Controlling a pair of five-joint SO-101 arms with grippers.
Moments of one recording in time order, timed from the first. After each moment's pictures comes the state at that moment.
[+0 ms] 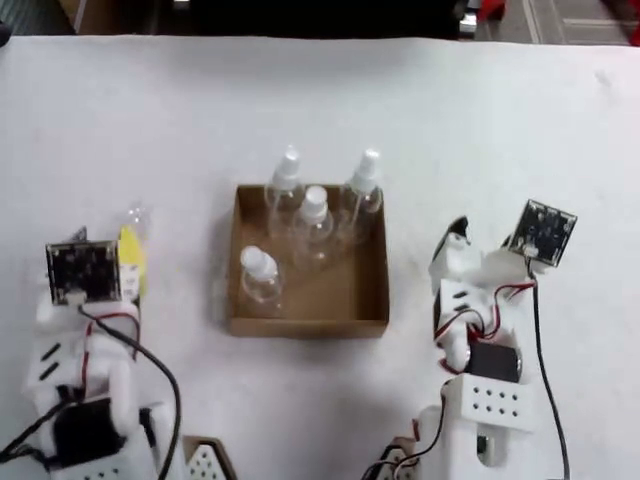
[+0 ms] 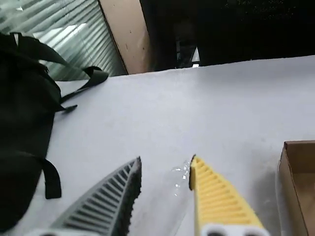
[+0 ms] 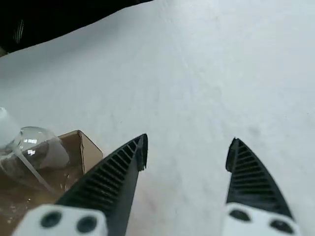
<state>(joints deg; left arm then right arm) -21.0 -96.3 70.6 54.3 -14.4 6.2 -66.8 78.1 23.6 -11.9</state>
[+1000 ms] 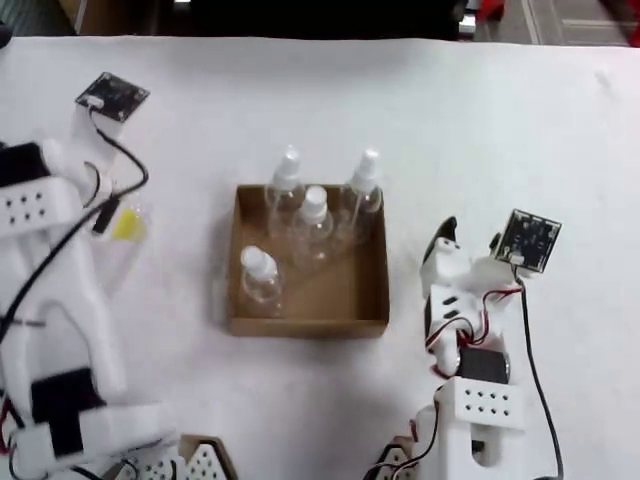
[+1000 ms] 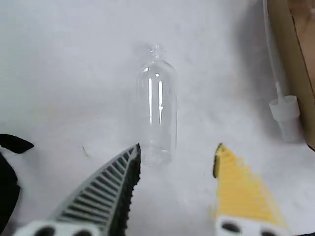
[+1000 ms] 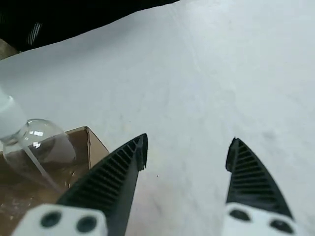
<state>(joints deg) -22.3 -4.1 -0.4 90.5 -37.6 3.9 -66.8 84.0 14.9 -11.9</state>
